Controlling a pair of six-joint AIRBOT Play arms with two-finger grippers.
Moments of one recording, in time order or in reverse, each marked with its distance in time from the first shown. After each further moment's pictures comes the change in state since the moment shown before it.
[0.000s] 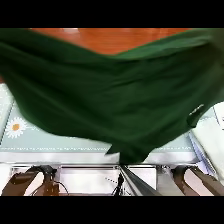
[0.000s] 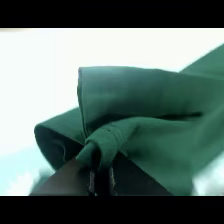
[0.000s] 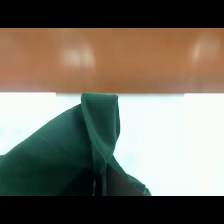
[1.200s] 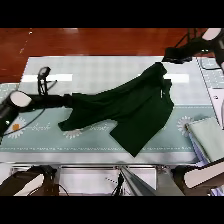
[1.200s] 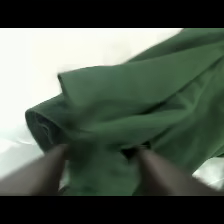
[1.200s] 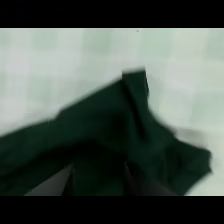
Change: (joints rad) left arm -0.142 -0.328 -0.741 0.027 0.745 0.270; right arm 0.284 -0.711 0.001 -0.201 -0.229 -0.020
